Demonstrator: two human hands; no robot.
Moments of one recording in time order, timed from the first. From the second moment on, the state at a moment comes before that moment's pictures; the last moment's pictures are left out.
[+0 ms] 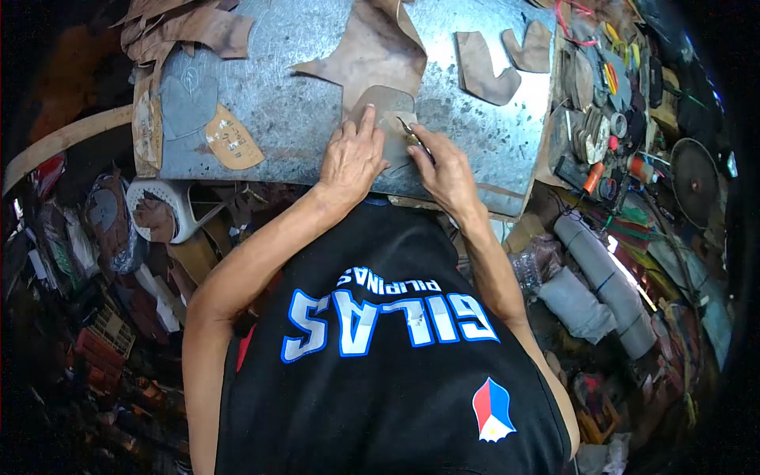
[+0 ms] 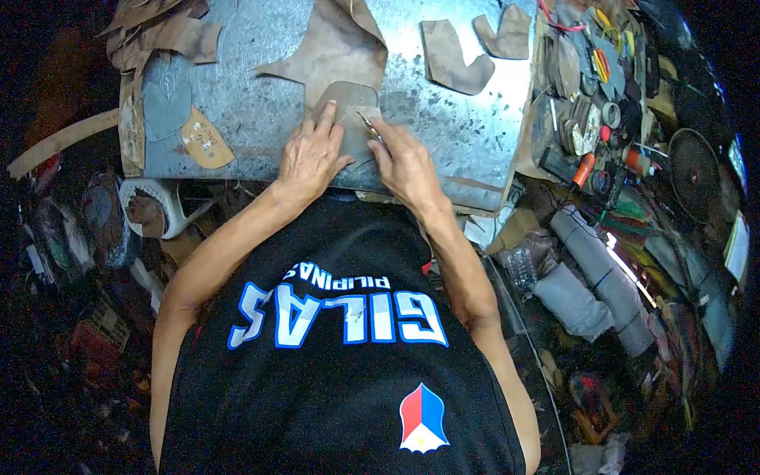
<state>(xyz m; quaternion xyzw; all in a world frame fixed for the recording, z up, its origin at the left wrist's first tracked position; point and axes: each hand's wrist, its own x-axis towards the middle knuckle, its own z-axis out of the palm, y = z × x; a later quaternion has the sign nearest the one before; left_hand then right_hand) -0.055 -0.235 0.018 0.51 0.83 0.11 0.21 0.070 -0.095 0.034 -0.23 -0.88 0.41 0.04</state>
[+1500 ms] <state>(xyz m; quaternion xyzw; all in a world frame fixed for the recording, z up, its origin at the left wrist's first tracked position) -0.052 -0.228 0.021 0.52 0.83 0.08 0.17 0.101 -0.121 0.037 -0.27 -0.89 0.36 -0.02</state>
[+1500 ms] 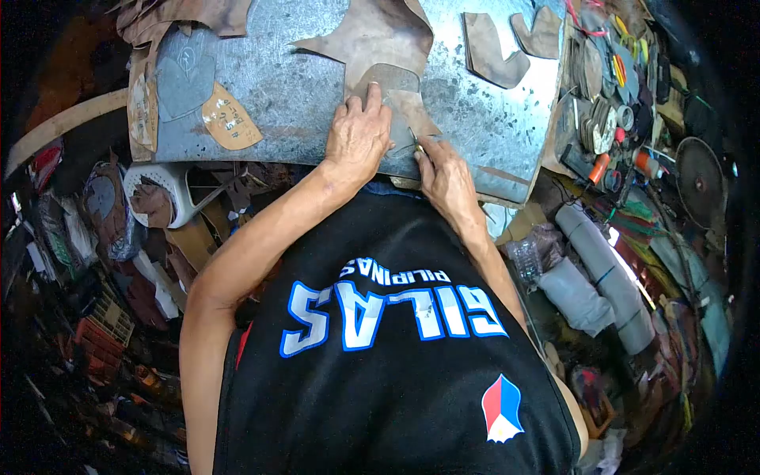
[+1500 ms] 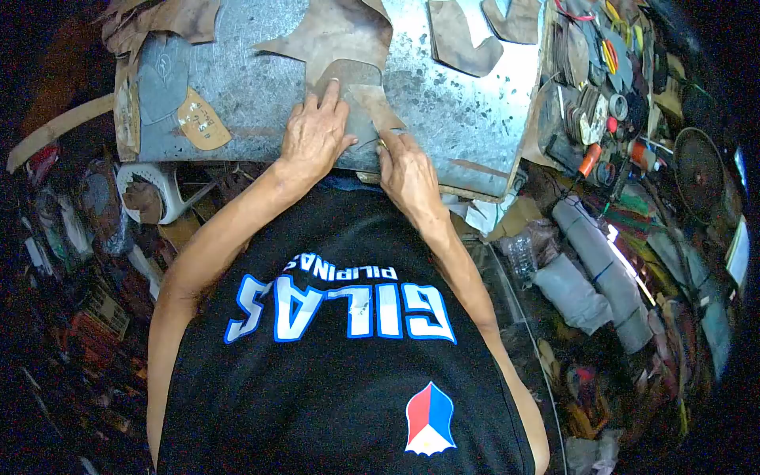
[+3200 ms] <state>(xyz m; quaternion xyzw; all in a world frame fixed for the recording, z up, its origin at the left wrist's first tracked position) -0.032 -0.217 0.024 0.47 0.86 -0.03 0.17 -0.023 -0.004 0.030 0.19 -0.94 0.19 -0.20</state>
